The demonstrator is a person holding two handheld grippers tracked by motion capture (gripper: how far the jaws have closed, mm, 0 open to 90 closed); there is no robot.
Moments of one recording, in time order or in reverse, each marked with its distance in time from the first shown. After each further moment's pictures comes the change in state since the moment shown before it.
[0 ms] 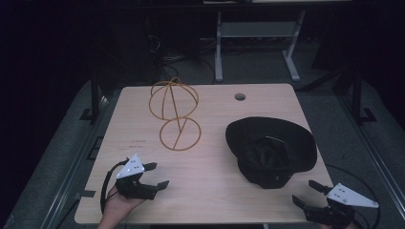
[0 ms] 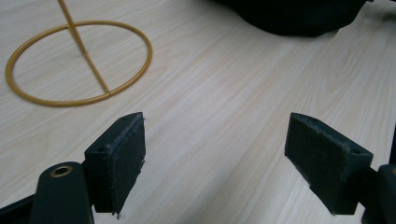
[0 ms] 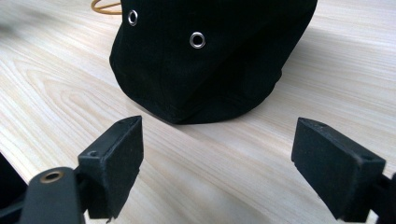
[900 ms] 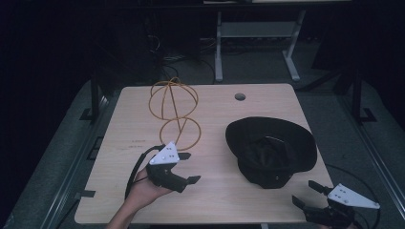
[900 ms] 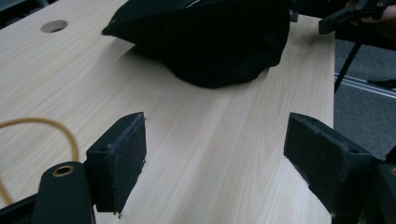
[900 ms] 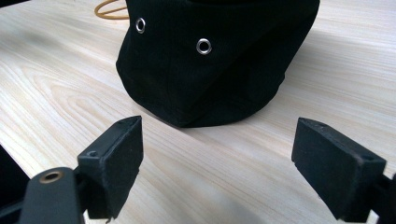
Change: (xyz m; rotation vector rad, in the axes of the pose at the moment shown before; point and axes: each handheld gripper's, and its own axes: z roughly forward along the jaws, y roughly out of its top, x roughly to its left) left arm -0.042 0.088 0.043 0.014 -0.190 0.189; right arm 0.004 0.002 -0.003 -0.011 0.001 0.011
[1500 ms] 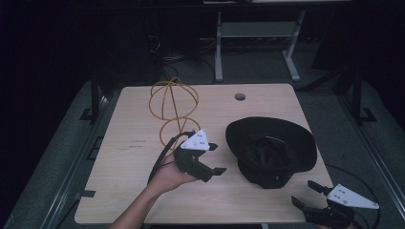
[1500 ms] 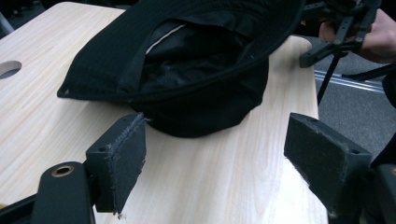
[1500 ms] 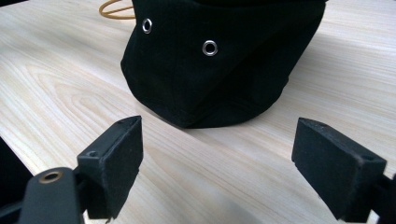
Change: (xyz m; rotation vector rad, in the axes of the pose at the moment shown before) left arm 0.000 0.059 0.046 0.010 -0.098 0.067; right arm 0.001 0.000 0.001 0.000 0.015 -0.017
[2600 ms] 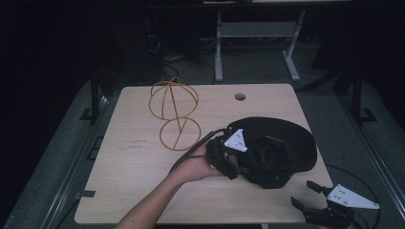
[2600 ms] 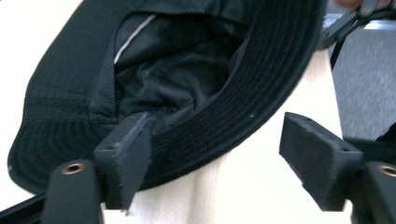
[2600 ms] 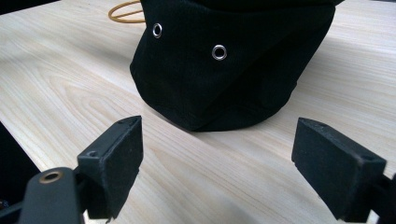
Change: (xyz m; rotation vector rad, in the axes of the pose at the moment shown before) left arm -0.010 0.044 0.066 0.216 -0.038 0.181; right arm 0.000 0.000 -0.001 -0.012 0.024 0.000
